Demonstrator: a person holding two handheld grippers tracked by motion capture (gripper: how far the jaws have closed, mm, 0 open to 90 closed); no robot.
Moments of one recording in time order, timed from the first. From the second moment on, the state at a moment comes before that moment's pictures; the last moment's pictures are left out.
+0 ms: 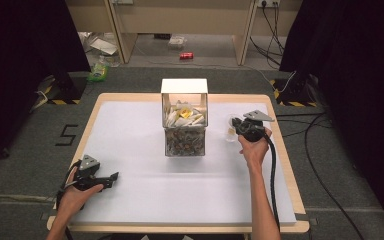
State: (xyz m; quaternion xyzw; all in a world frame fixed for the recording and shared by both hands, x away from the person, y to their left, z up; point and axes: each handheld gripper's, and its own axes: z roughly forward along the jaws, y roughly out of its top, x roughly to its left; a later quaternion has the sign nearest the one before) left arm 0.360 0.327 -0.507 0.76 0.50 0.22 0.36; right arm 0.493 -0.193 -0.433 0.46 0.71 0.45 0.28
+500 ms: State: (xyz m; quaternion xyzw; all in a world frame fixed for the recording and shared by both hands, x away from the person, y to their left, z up) left arm 0.360 0.327 -0.507 0.76 0.50 0.22 0.36; right arm 0.486 -0.200 -0.421 0.48 0.69 0.47 0.27
